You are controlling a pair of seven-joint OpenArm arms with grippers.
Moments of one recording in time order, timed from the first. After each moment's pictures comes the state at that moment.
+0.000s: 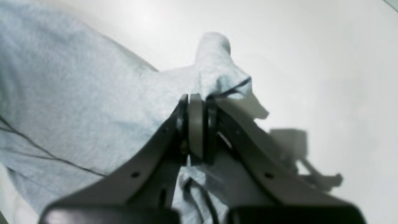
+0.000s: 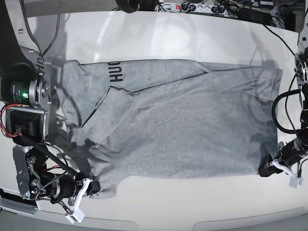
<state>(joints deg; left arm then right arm) -37.9 -31.3 -0.5 26.9 -40.1 -40.6 27.1 43.7 10.9 4.5 39.3 17.1 40.4 -48.8</state>
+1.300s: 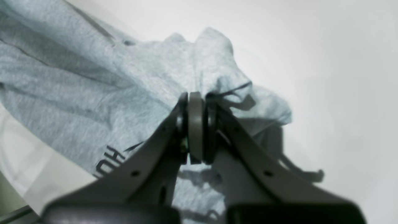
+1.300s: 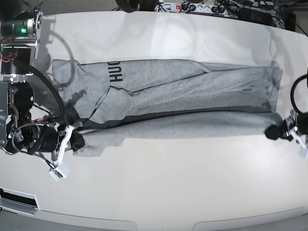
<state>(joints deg) -30.2 -39.2 -0.2 27.2 -65.5 -43.7 59.1 16.0 18.1 4.4 79.7 33.7 40.4 -67.8</state>
